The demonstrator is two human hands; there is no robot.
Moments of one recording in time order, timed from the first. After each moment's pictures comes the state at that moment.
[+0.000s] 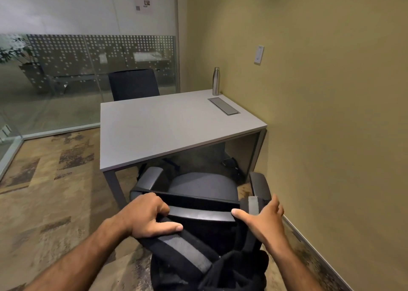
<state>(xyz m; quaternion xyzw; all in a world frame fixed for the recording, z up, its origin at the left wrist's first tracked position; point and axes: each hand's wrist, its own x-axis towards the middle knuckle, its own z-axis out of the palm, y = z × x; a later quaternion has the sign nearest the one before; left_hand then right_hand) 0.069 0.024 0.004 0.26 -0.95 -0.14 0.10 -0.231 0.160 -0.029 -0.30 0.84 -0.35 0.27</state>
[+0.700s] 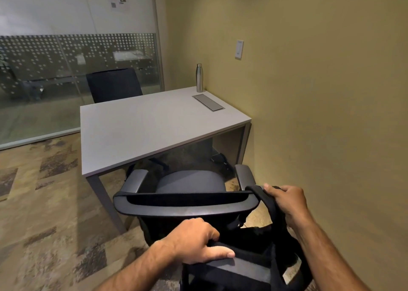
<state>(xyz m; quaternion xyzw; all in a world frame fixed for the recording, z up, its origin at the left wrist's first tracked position) -0.053 0.111 -0.017 0.20 -0.95 -0.22 0.03 -0.346 0.171 -0.041 -0.19 0.80 -0.52 0.25</state>
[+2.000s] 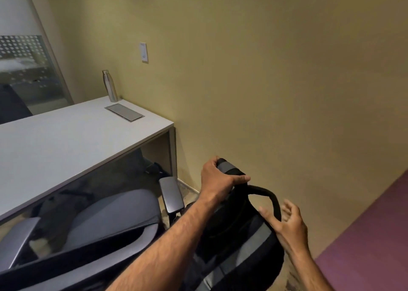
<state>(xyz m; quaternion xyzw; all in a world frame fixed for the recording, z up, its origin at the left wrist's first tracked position) -0.390 0.161 0.039 0.30 -0.69 -0.59 0.30 -0.481 0.353 -0.060 -0.09 0.84 -0.53 0.10</state>
